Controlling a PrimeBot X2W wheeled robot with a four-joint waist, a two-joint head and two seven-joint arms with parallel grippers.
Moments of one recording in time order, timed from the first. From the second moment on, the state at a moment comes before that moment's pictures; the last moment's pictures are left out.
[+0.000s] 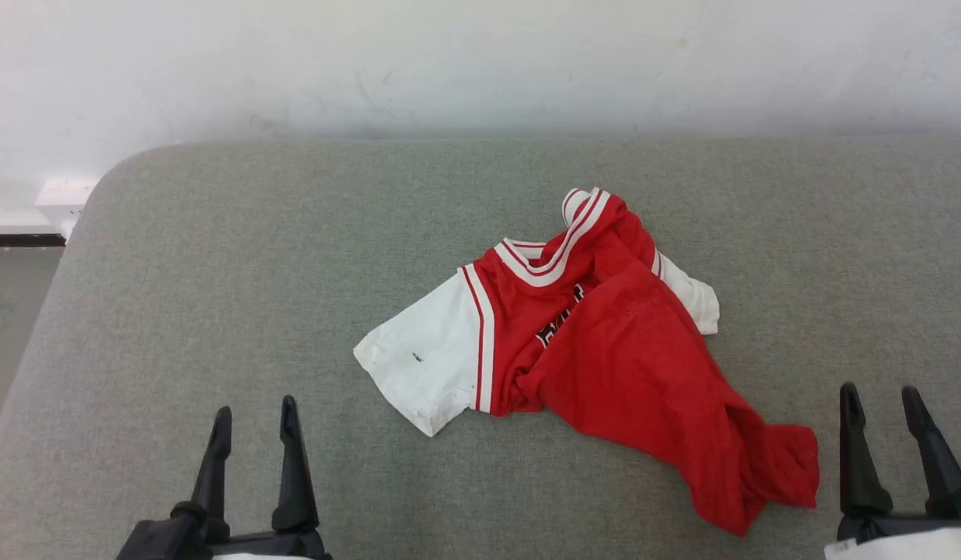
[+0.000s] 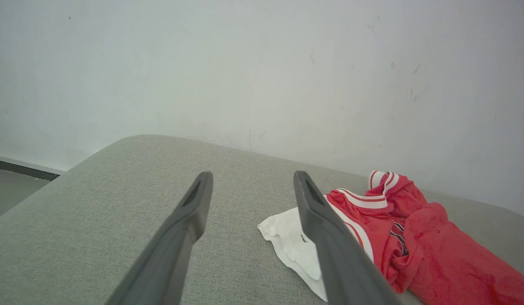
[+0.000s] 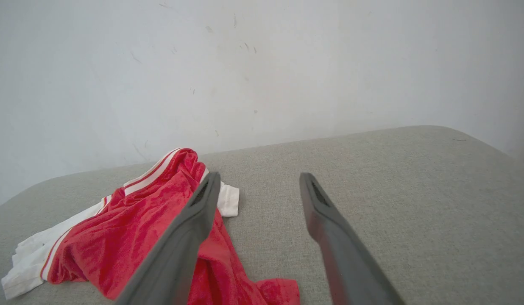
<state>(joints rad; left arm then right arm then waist) 0.22 0.11 -0.12 -0.20 -0.30 0.17 -0.26 0.21 -0.05 -0.15 -0.11 0.25 0.13 -0.22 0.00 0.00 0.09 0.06</state>
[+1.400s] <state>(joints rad) 0.07 0.06 -0.12 -0.15 -0.25 0.05 -0.26 -0.47 -0.14 -0.12 0.18 0.17 0.13 0.89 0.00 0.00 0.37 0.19</state>
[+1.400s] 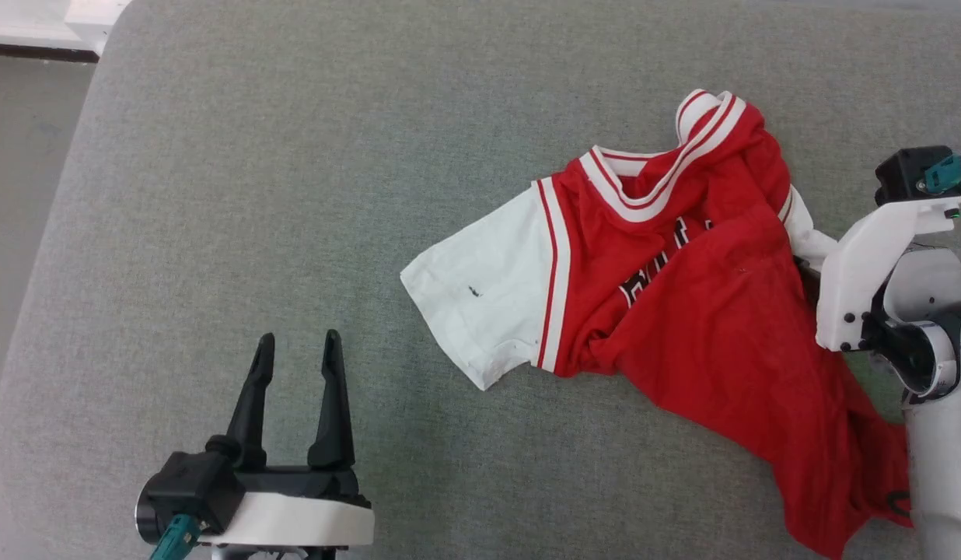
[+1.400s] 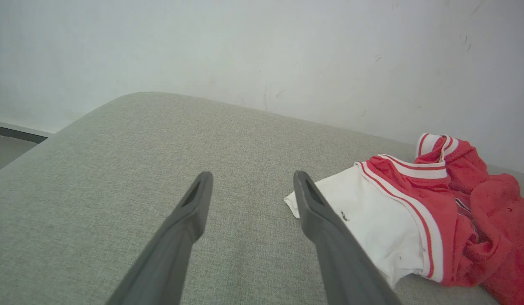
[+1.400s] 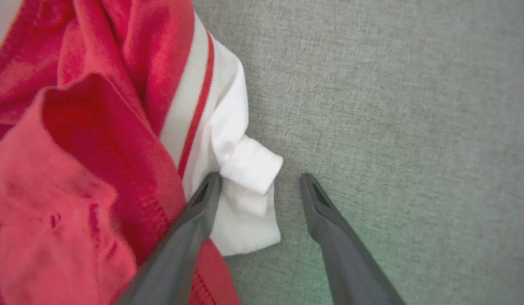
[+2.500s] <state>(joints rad) 0.15 0.08 -0.13 -0.06 -0.26 0.03 -0.20 -0.05 -0.08 -0.49 -0.10 0.23 0.13 0.56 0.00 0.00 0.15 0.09</state>
